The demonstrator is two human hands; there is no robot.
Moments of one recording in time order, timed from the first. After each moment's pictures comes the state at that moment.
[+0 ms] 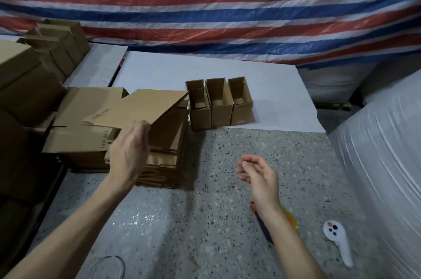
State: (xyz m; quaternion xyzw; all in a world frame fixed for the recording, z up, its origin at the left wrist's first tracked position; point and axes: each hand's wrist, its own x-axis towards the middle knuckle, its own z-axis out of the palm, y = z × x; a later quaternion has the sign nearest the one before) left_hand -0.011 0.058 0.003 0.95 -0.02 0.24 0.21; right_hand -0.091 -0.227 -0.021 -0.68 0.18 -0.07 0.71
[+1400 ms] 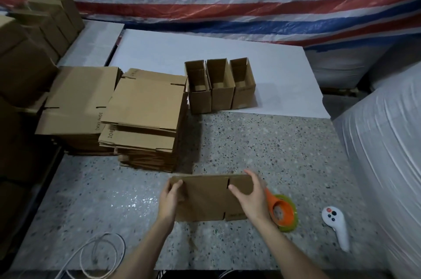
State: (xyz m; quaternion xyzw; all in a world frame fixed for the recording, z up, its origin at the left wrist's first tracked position) left_hand -0.114 -0.025 -0.162 0.61 0.35 -0.15 0.70; right_hand -0.132 -0.258 -0.154 -0.85 0.22 0.06 0.48
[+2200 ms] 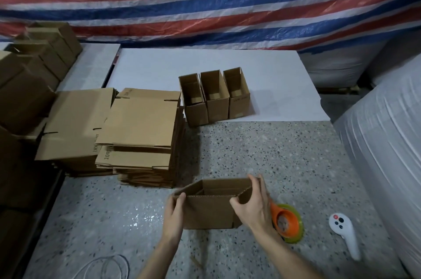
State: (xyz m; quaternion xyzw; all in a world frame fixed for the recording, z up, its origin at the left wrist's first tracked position) left_hand -0.118 -0.042 -0.133 0.68 0.28 -0.14 0.66; right_hand -0.121 -0.256 -0.139 -0.90 0.18 0.01 0.39
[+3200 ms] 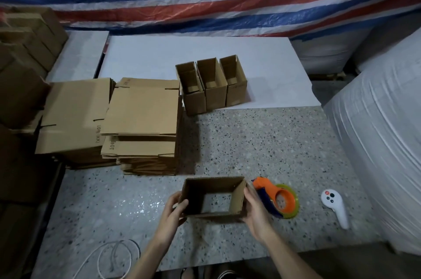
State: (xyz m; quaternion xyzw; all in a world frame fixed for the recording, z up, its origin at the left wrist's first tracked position) left_hand -0.152 0.015 -0.133 0.65 0.21 -0.29 0.67; right_hand -0.171 -0.229 -0.134 -0.50 0.37 0.15 0.77
